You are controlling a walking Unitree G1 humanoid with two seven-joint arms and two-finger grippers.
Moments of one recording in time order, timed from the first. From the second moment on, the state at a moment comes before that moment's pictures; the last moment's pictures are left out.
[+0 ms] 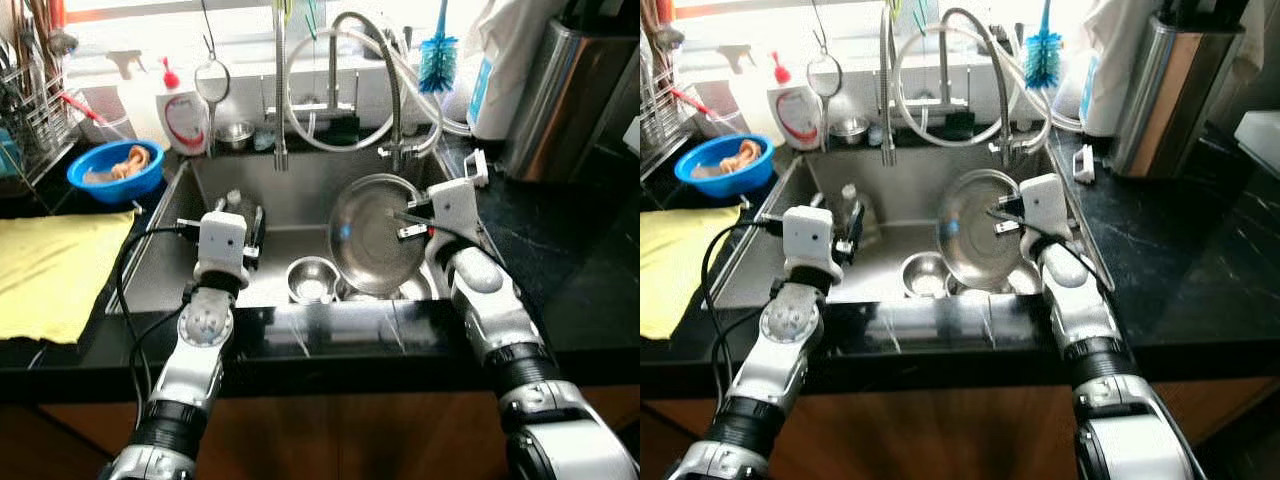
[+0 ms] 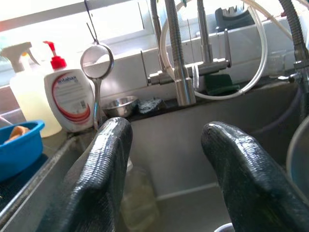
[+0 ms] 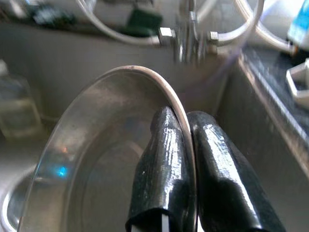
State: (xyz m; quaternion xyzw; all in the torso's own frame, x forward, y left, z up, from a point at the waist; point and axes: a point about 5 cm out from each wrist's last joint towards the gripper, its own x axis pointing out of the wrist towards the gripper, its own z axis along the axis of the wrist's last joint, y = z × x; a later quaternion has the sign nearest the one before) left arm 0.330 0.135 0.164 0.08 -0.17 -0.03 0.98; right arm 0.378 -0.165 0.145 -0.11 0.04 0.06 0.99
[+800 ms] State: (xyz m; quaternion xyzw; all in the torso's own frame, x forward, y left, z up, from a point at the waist) left arm 0.330 0.135 0.164 0.08 -0.17 -0.04 0.98; right arm 0.381 -0.152 0.141 -0.10 0.04 0.06 0.99
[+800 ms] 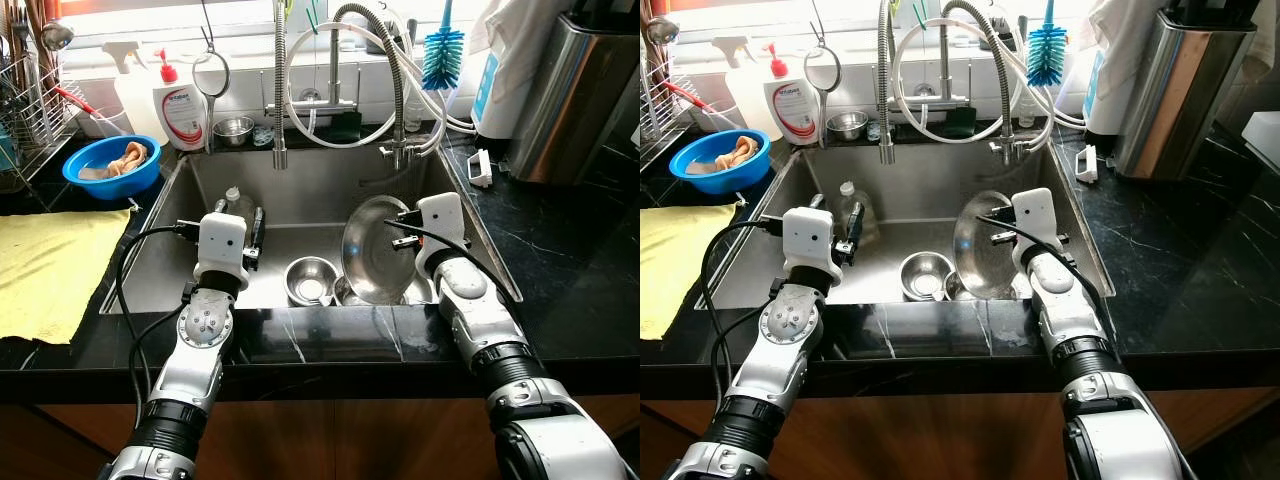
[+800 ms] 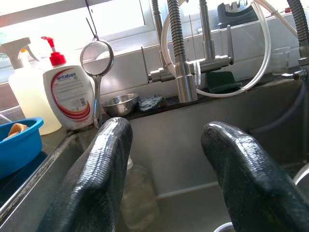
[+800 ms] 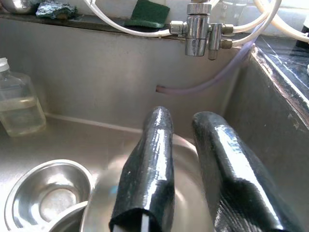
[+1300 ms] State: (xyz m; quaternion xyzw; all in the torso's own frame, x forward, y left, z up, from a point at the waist) left arm 0.328 0.136 0.161 0.08 -0.17 -0.03 0.98; right arm 0.372 -0.141 0.170 -0.05 -0.10 0.05 0.99
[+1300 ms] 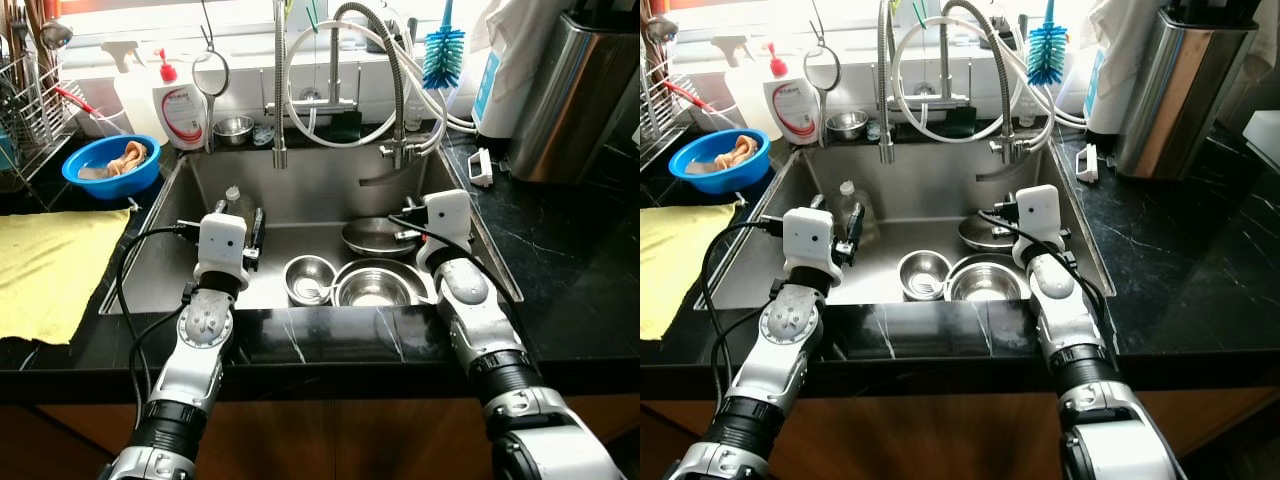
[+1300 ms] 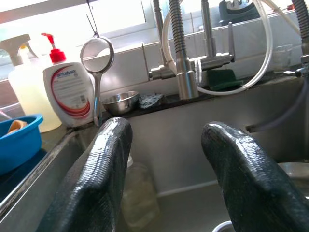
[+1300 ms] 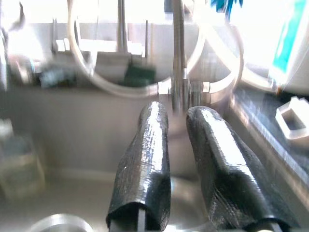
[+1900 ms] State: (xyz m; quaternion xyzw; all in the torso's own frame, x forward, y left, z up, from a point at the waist) left arm 0.316 0.148 0.176 0.07 -0.22 0.03 0.97; right arm 0.340 -0.105 0.191 -0.01 -0.21 0.08 0.97
